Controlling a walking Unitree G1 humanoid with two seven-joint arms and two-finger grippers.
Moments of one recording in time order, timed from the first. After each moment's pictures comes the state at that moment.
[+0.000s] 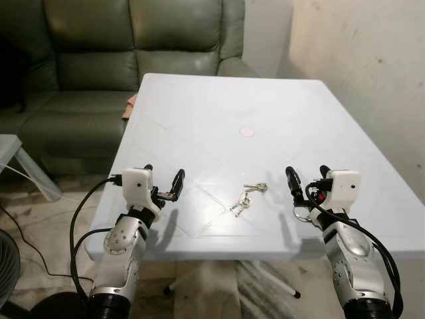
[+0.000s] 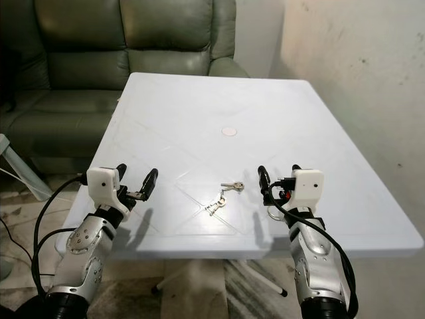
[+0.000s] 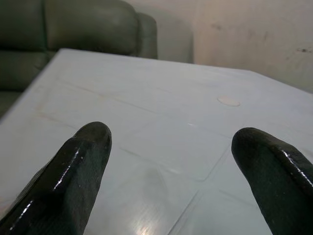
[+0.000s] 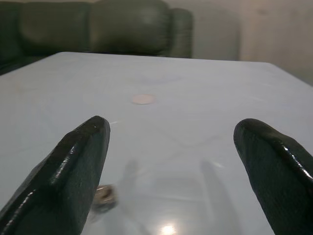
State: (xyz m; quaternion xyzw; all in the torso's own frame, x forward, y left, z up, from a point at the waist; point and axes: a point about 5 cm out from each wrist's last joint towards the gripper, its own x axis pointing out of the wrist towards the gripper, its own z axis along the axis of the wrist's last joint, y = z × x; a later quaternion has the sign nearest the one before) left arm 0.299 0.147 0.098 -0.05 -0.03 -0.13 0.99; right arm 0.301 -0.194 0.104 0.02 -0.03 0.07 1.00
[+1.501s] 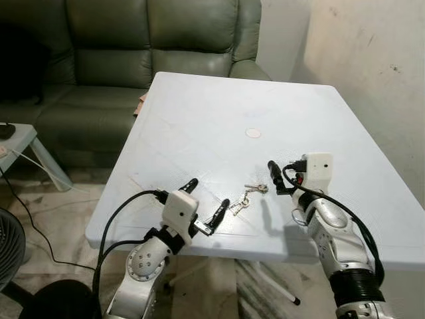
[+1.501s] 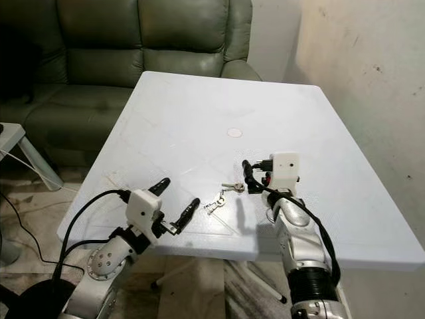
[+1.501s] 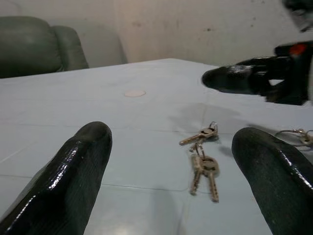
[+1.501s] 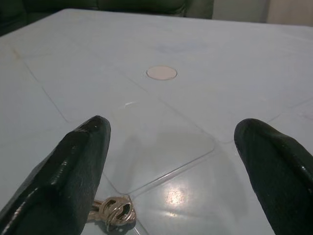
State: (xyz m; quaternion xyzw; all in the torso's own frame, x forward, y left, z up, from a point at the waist) left arm 0.256 0.081 0.096 0.03 -0.05 -0.31 0.95; right arm 0.336 -0.167 0.111 0.01 0.06 0.06 1.00
